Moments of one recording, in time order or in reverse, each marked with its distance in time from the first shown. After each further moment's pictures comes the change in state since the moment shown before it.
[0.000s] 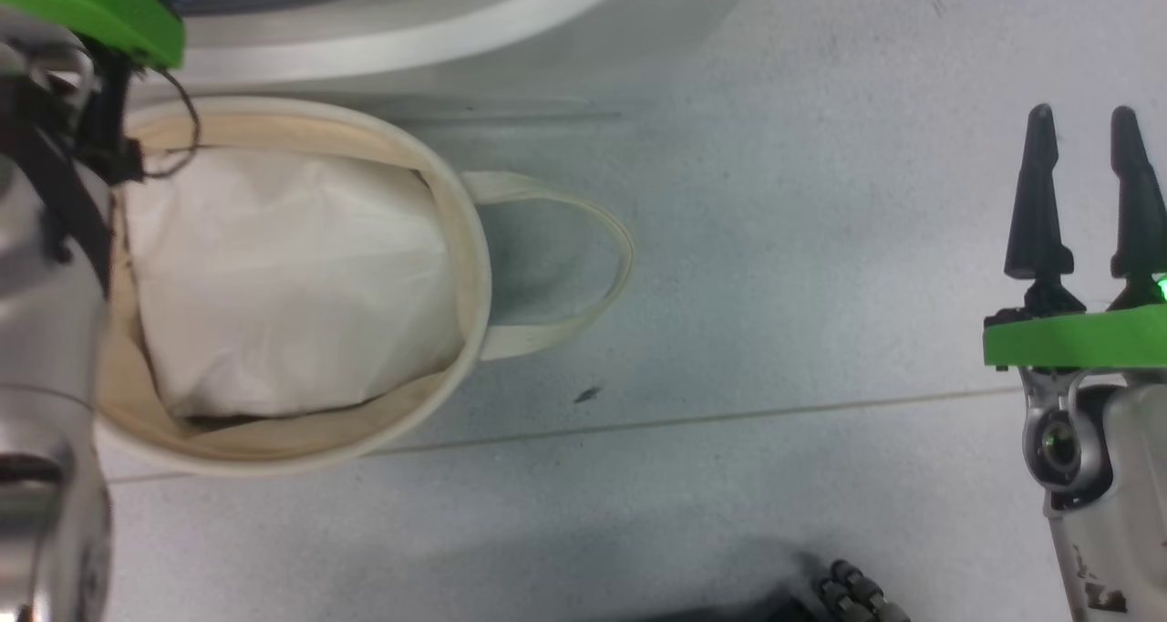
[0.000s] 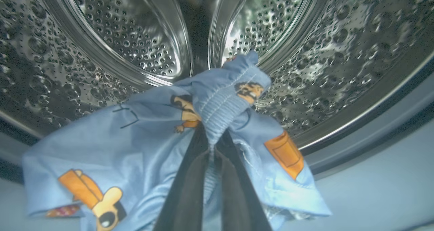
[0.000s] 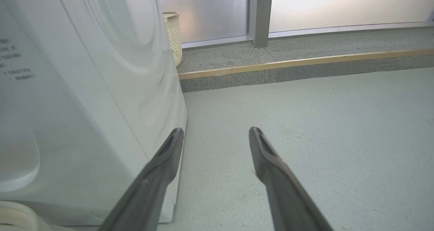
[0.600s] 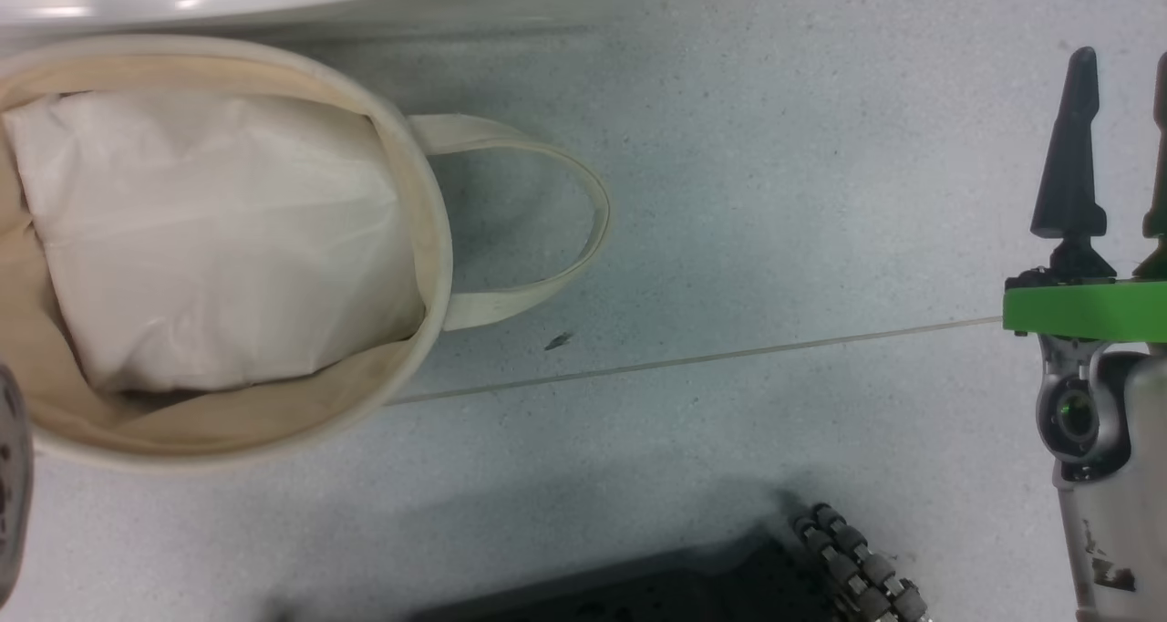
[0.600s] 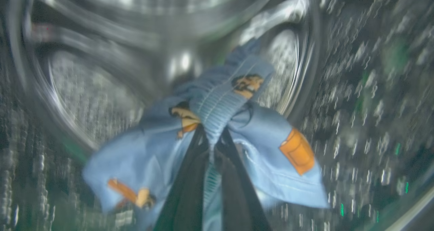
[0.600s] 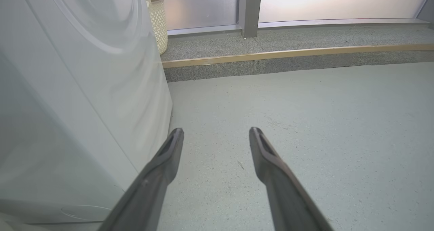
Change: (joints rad) left arm -0.303 0.046 0.032 -0.165 0.068 0.032 -0.002; right arm -0.048 0.025 -0.040 -0.060 -0.023 0.000 0.000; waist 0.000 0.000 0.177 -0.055
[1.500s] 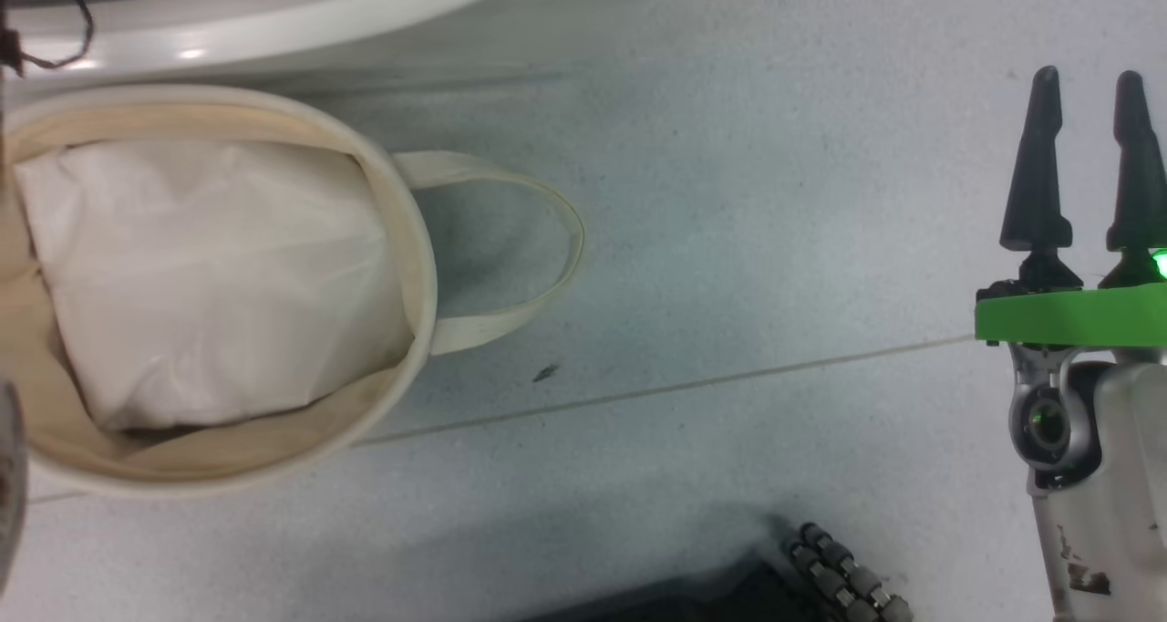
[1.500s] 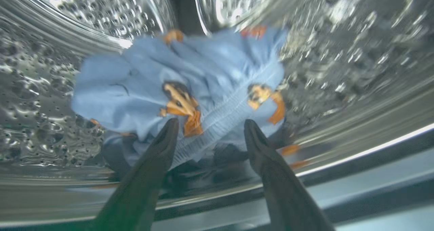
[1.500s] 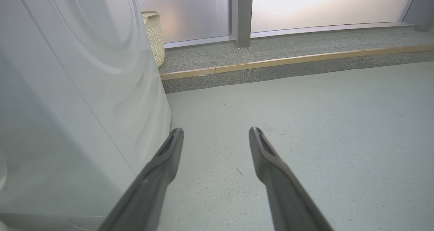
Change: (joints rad) left arm -0.053 0.003 -0.132 0.487 0.063 -0.005 0.208; right arm 0.002 0.028 0.018 0.035 0.004 0.000 0.000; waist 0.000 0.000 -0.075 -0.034
